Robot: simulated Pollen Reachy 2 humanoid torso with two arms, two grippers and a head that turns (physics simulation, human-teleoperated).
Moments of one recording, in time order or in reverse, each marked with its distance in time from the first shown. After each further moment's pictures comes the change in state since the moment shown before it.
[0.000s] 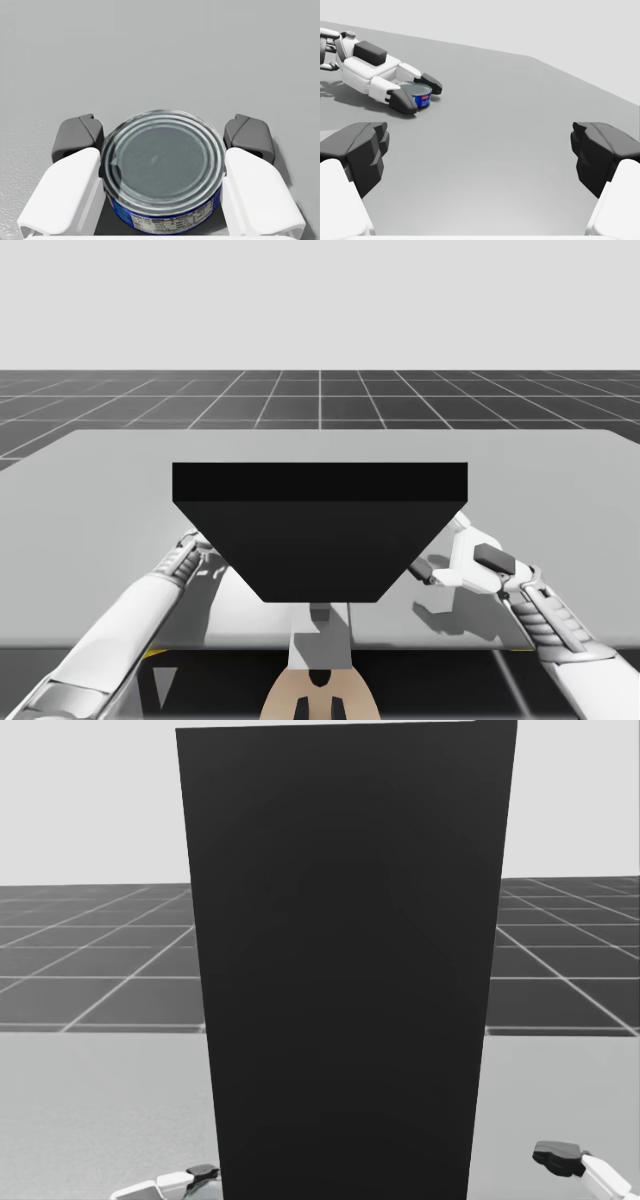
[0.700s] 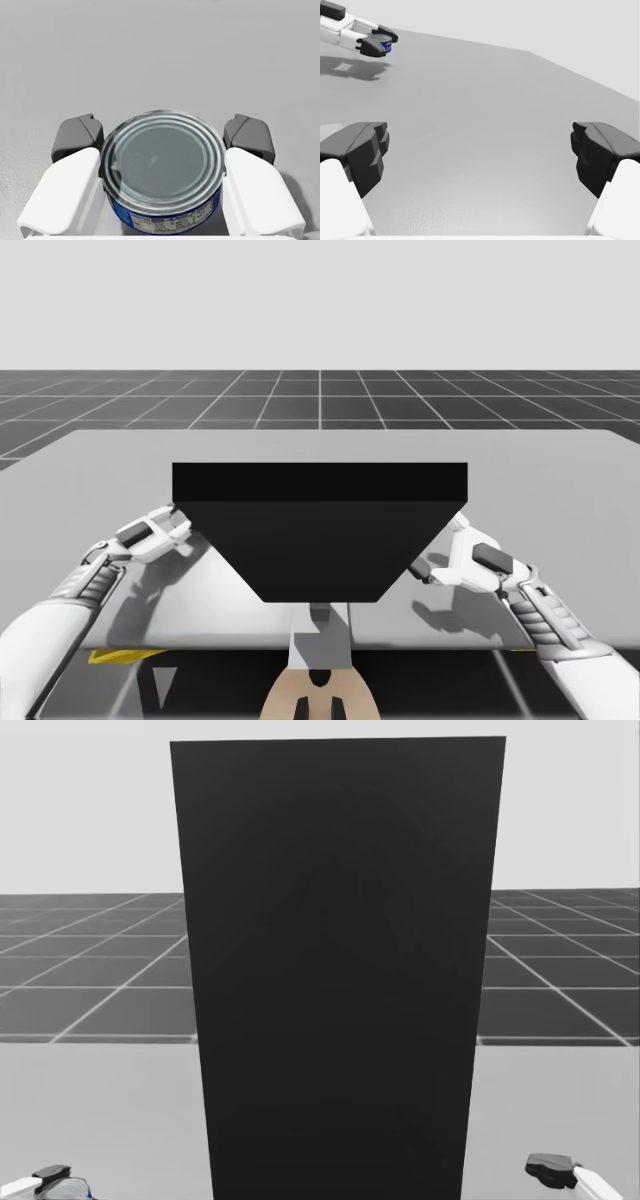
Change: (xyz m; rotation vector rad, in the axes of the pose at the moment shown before) left arm 0.000 0.054 0.129 0.313 -0.002 0.032; right arm -0.004 -0.002 0.001 -0.003 0.011 0.000
